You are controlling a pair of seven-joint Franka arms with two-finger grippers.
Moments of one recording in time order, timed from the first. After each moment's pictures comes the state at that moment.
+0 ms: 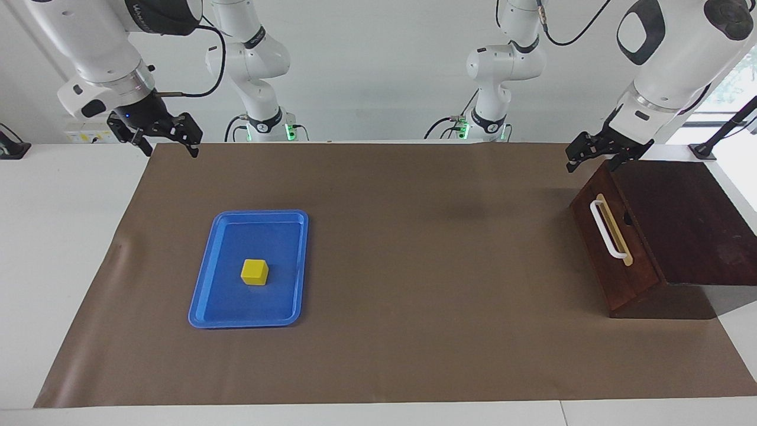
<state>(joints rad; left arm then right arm) -0.01 0.00 -0.02 -1.63 -0.03 1.56 0.02 0.11 -0.05 -0.16 -1.62 -0.02 1.49 -0.01</state>
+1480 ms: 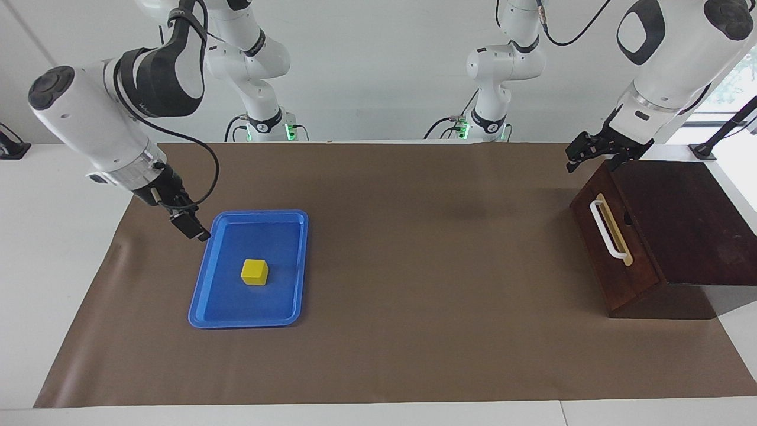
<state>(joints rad) -0.01 0.00 -0.02 -1.63 -0.03 1.56 0.02 0.08 0.25 -0.17 -1.57 0.31 1.80 0.96</state>
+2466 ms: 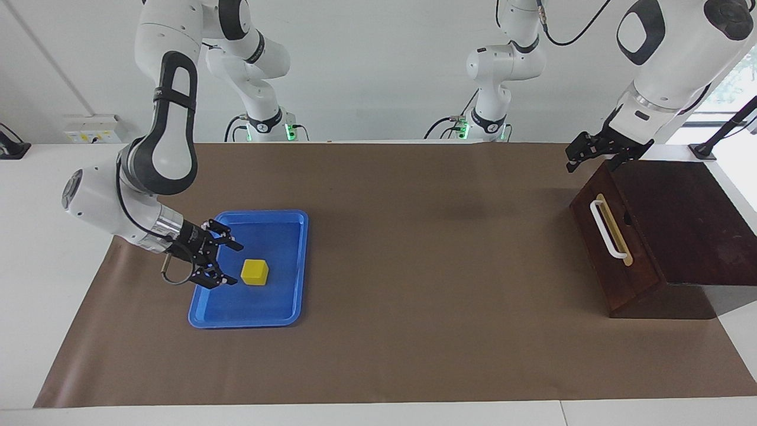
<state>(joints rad) -0.01 0.00 -0.02 -1.63 -0.03 1.56 0.02 0.03 0.42 -0.17 -1.66 0.69 1.90 1.13</state>
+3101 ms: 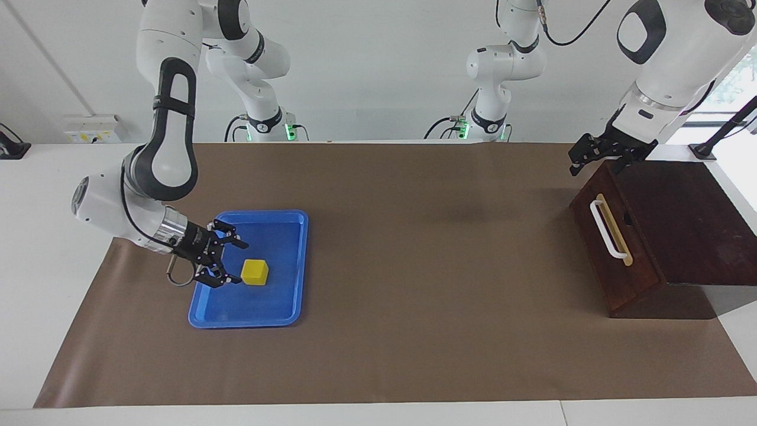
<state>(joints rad) -0.01 0.00 -0.02 -1.65 0.07 1.69 0.02 0.01 0.42 -0.17 -1.75 0.77 1.93 1.13</state>
